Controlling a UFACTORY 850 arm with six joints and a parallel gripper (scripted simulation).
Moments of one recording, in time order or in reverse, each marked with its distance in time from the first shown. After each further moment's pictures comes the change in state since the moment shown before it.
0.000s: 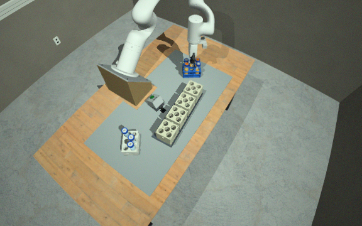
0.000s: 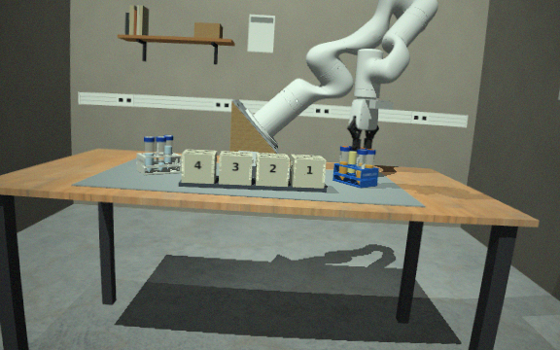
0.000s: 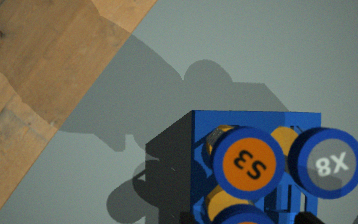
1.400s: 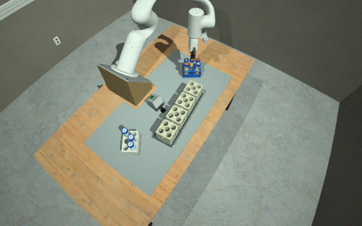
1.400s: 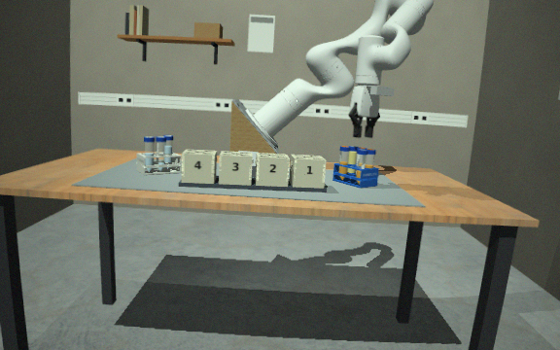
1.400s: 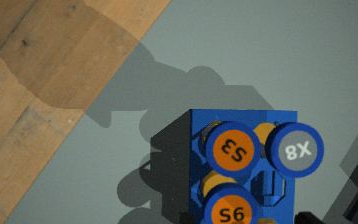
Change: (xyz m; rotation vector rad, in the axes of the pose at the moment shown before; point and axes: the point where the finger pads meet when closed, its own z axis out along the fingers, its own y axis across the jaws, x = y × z) arm -0.001 0.000 -0.043 0.000 -0.001 0.001
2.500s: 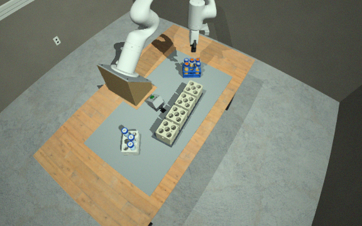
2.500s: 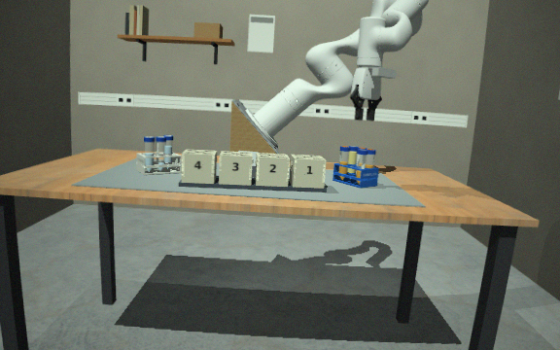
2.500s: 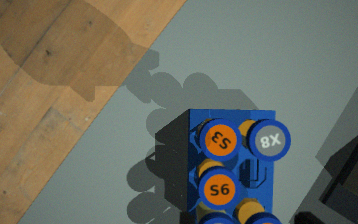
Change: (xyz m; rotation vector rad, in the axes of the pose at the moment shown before) arm 0.000 0.000 -0.058 0.000 0.001 0.000
